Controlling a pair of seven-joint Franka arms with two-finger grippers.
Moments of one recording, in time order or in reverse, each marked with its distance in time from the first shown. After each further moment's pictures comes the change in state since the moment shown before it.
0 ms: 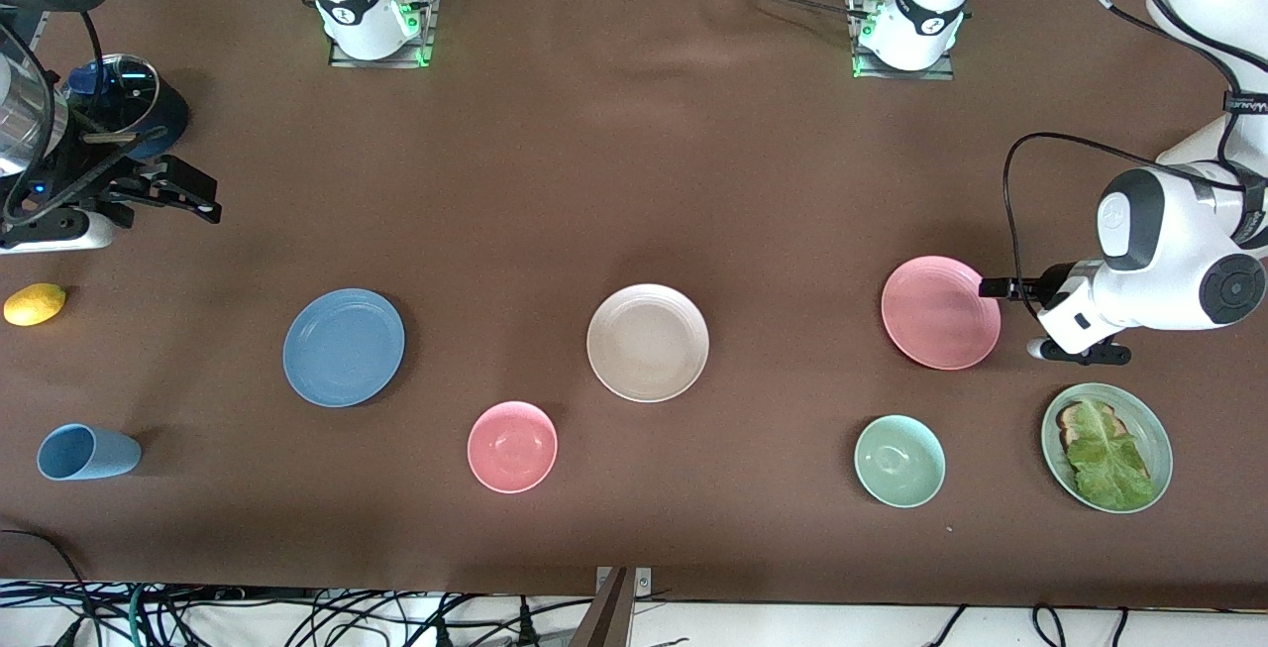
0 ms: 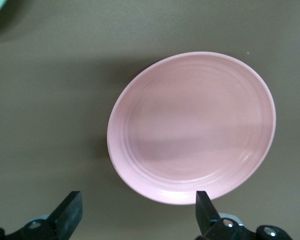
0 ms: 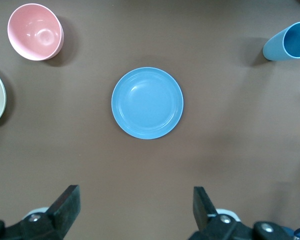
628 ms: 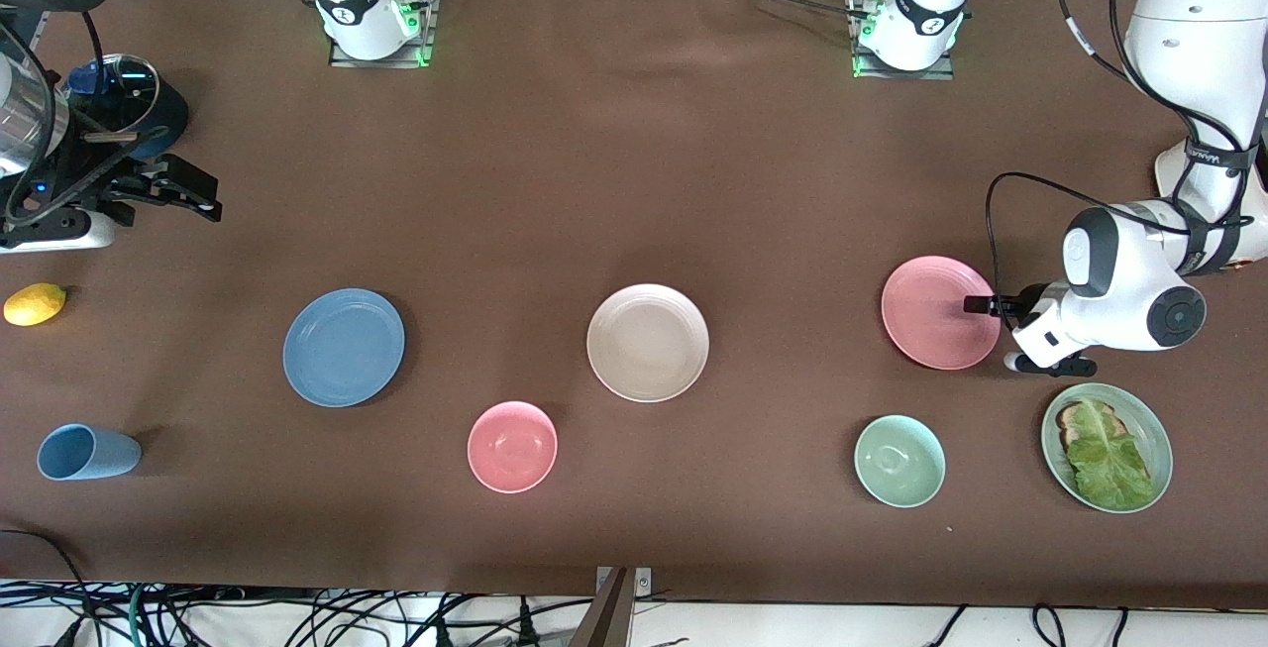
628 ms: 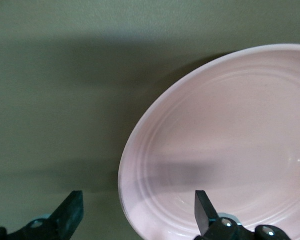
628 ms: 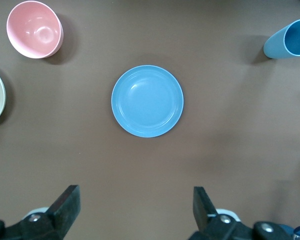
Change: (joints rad) left arm 0.028 0.145 0.000 0.001 0.033 0.111 0.024; right arm 0.000 0.000 0.000 0.000 0.000 -0.005 0.000
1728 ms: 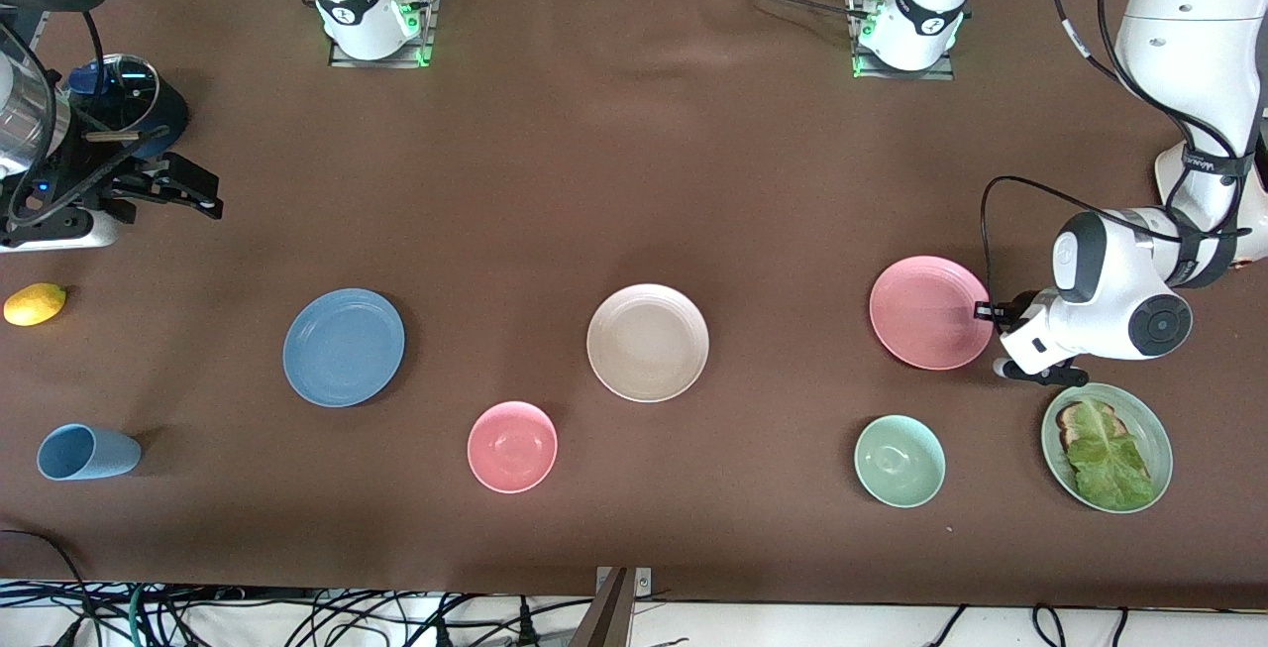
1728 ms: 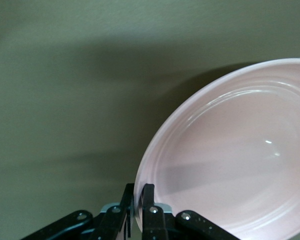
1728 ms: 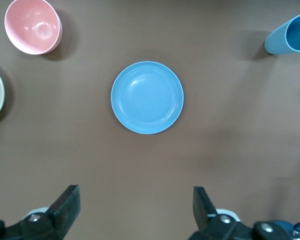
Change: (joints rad) left arm -0.035 -0.009 -0.027 0.068 0.053 -0.075 -0.034; right arm 0.000 0.000 0.000 0.000 0.000 -0.015 0.001
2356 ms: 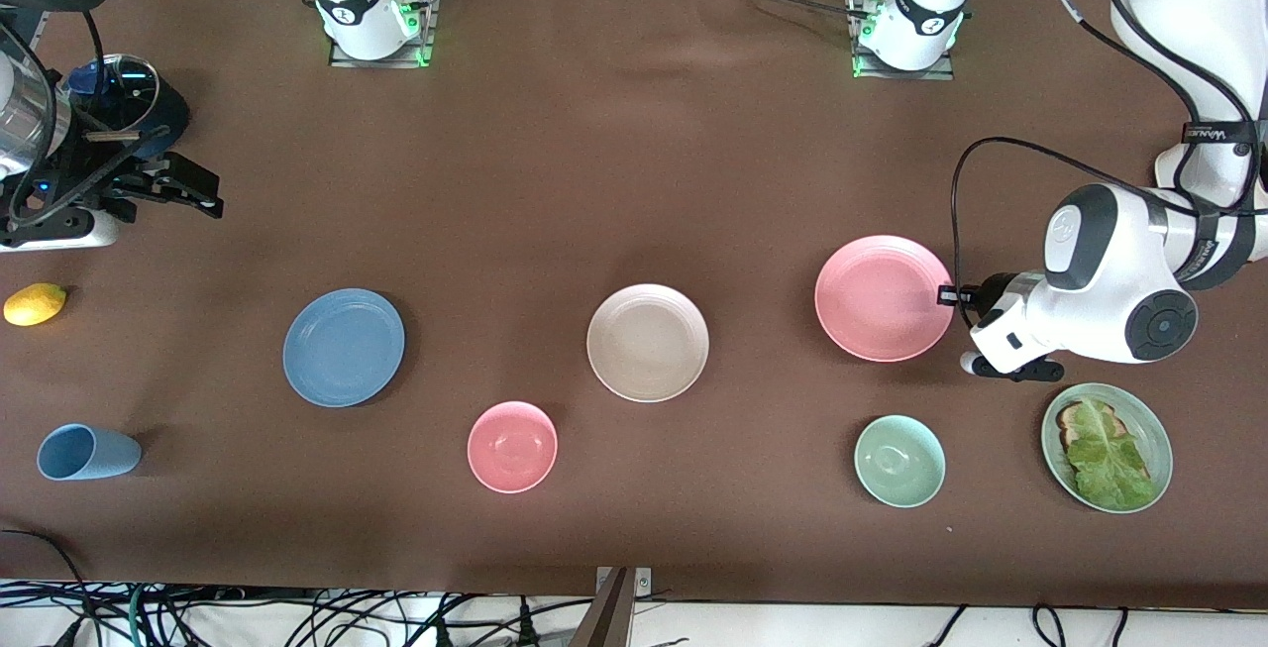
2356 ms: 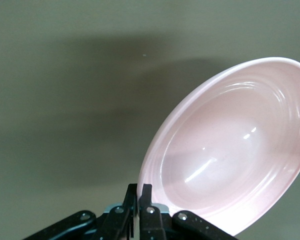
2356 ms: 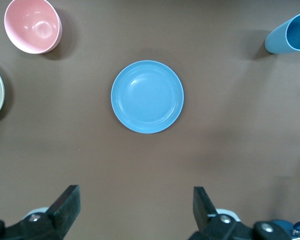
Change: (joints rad) left arm -0.023 -0.089 -0.158 0.168 -0.103 -0.313 -0.219; right arm 0.000 0.000 0.000 0.000 0.000 -0.002 0.000
